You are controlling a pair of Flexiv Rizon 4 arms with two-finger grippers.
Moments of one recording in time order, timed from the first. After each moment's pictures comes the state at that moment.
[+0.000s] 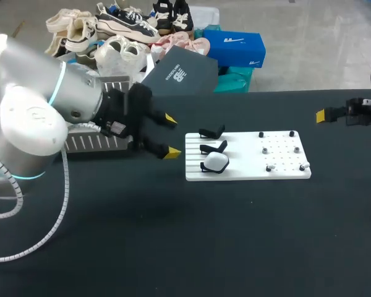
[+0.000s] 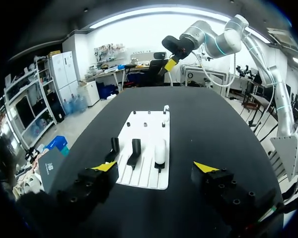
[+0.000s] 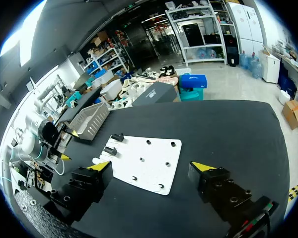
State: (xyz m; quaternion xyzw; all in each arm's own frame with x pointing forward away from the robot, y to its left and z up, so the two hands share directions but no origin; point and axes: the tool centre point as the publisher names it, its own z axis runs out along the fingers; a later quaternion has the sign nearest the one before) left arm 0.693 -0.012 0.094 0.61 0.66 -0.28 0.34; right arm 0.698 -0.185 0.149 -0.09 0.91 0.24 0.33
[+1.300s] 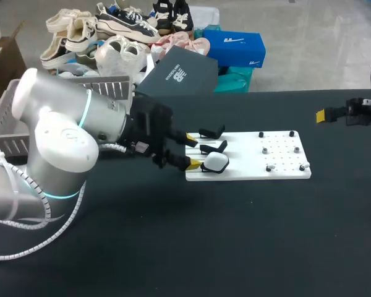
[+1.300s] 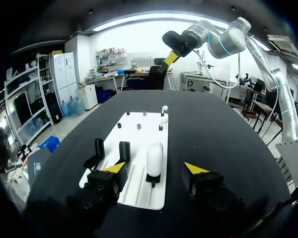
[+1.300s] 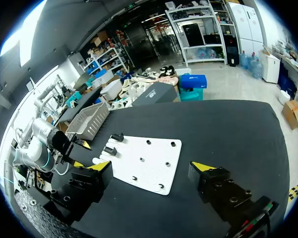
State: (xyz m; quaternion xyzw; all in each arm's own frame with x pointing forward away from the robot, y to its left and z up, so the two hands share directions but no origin) left arm 0.690 -0.057 0.052 0.59 0.65 -0.31 0.36; right arm 0.698 -0.185 0.149 -0.09 0.91 0.24 0.33
